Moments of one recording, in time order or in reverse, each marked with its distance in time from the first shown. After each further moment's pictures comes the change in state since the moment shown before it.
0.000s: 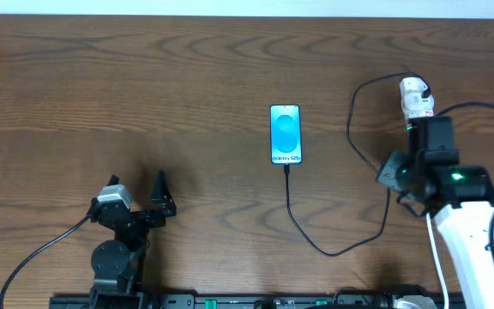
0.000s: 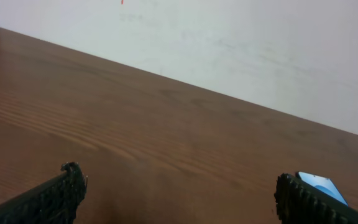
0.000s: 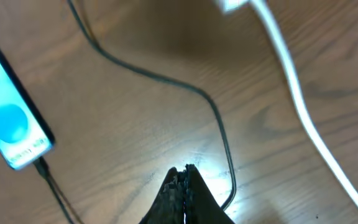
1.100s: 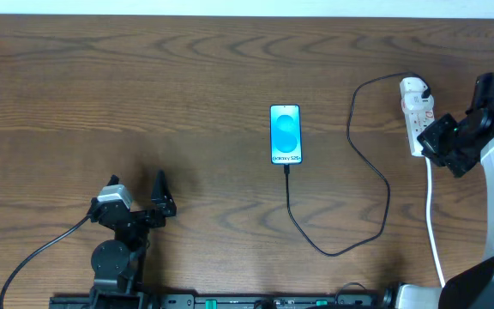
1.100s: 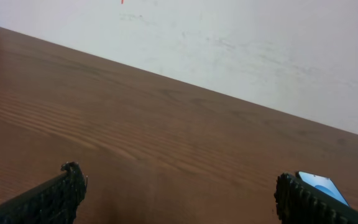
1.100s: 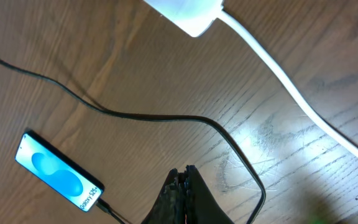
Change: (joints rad) left arm 0.000 0.001 0.000 0.000 0.000 0.000; right arm -0.327 0.347 0.307 -0.117 -0.239 0.065
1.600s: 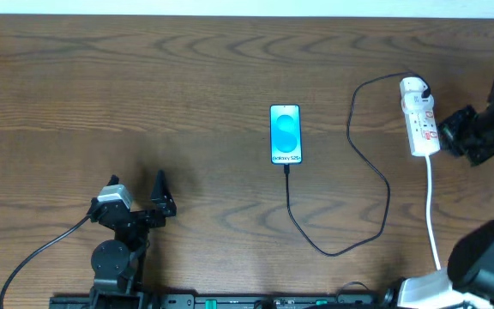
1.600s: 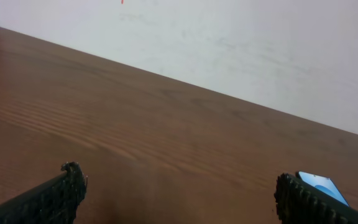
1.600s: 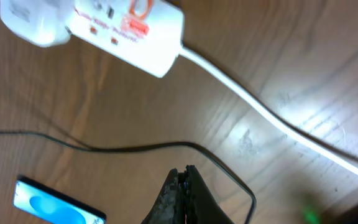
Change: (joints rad) left arm 0.000 0.000 0.000 0.000 0.000 0.000; right arm -0.091 0.201 0.206 -0.115 0.047 0.050
